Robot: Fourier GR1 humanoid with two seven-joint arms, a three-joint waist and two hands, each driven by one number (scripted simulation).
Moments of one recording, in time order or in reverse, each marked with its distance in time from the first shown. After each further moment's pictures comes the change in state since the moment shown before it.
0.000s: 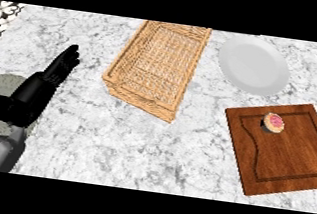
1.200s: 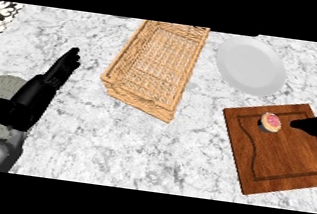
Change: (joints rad) left arm 0.003 0.080 -0.095 -0.017 0.069 0.090 -0.002; right arm -0.211 0.048 0.291 0.287 0.193 -0.488 -0.221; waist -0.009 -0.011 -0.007
